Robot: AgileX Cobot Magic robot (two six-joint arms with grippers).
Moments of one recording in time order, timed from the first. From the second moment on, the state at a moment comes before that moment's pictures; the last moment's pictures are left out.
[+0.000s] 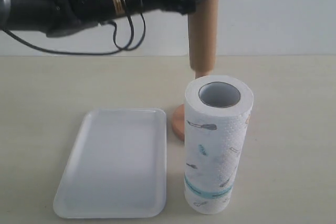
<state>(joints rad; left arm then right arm) -0.46 1.94 -1.44 1.03 -0.86 -0.90 0.06 0.01 0.00 -0.03 0.33 -0.02</state>
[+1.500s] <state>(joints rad) -0.43 1.21 -0.75 1.62 -0.28 -2.05 0.06 0.01 0.00 -0.03 0.33 -0.02</state>
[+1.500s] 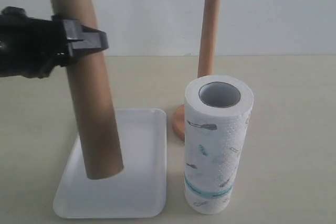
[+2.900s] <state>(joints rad) 0.05 1.30 -1.08 -0.26 0.82 0.11 0.06 0.01 0.00 -0.03 0.33 -0.02</state>
